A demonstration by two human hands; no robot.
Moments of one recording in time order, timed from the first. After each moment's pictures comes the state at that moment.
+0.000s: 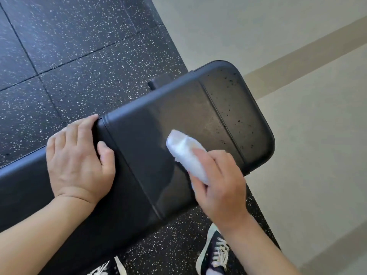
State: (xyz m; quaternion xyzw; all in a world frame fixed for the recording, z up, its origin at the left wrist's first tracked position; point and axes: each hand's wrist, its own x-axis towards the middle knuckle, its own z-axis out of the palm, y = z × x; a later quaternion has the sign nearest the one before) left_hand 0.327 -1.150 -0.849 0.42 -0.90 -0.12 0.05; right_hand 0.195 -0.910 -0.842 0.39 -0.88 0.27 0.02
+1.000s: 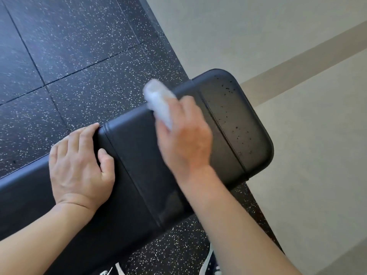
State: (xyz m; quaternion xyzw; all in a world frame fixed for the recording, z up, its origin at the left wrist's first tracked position) left_hand 0.325 -1.148 -0.845 0.42 -0.90 -0.12 0.05; right_hand 0.157 -1.031 -0.836 0.32 -0.92 0.25 0.02
